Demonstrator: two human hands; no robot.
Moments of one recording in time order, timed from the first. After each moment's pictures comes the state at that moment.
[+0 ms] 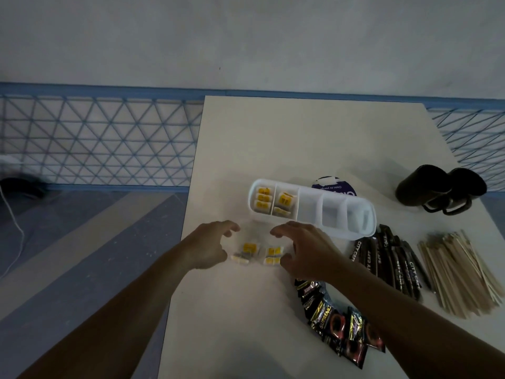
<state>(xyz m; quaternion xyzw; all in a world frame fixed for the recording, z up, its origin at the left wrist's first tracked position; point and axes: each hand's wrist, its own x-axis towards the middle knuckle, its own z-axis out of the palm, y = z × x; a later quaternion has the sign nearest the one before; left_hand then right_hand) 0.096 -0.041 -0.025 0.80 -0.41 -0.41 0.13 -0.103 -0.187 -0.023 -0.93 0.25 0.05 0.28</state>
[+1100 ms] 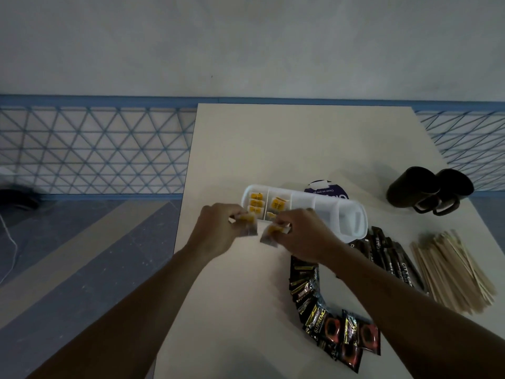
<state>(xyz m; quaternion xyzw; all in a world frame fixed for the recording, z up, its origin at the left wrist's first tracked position) 0.077 -0.080 -0.006 0.80 -0.43 -0.24 0.34 -0.088 -0.210 0.000 -0.90 0.29 -0.02 0.33</state>
